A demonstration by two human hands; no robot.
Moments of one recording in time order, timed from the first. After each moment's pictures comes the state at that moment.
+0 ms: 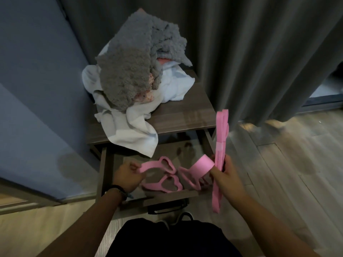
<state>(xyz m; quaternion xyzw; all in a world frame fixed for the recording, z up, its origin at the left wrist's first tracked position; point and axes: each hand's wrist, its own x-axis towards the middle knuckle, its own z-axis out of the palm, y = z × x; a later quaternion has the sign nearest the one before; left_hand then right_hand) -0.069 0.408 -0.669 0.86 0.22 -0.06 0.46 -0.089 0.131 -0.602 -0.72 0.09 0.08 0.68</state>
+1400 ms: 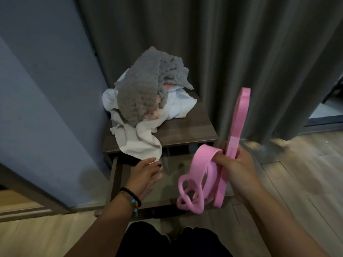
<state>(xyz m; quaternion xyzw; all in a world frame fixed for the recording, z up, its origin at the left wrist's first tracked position) -0.102 0.344 -0.579 0.56 0.26 -0.05 0.78 -0.121 0.121 -0.480 -0.71 0.06 0.03 0.70</state>
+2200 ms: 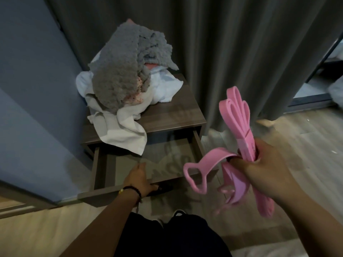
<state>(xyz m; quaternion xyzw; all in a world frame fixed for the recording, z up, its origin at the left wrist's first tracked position) -0.084 0.350 -0.688 0.97 0.07 -0.16 0.19 -0.135 0.054 -0.490 -0.89 0.05 0.02 0.46</state>
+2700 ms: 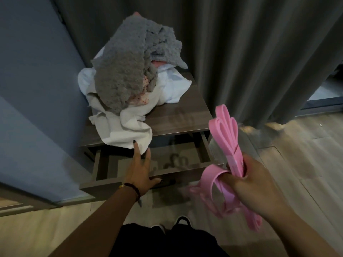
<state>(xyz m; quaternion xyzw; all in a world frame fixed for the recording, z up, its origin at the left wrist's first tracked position) -0.049 0.365 -0.688 0.99 -0.02 -0.04 0.11 -0.104 0.087 -0.535 -0.89 0.05 0.08 0.45</state>
